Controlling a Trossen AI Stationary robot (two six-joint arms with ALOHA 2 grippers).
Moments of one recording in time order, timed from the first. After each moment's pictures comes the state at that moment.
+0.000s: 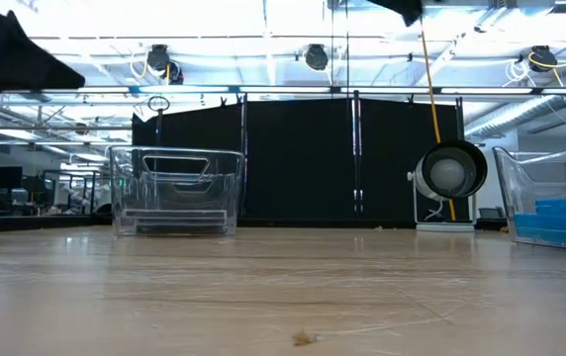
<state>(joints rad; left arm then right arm) -0.95 1.28 0.61 -0.85 -1.35 -1.55 -0.09 0.92 0.84 -0.08 -0.13 -0.05</state>
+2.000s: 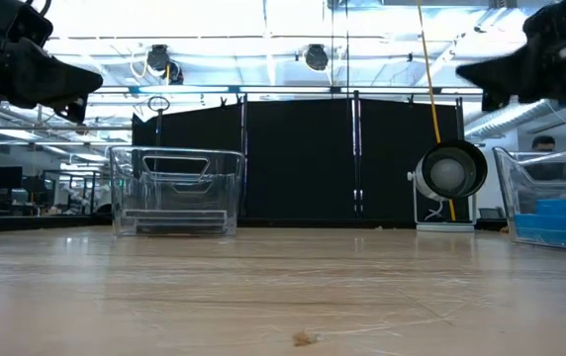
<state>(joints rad) -0.24 0.07 0.02 0.01 -0.17 0.00 -0.09 0.01 0.02 0.13 -0.03 -0.07</state>
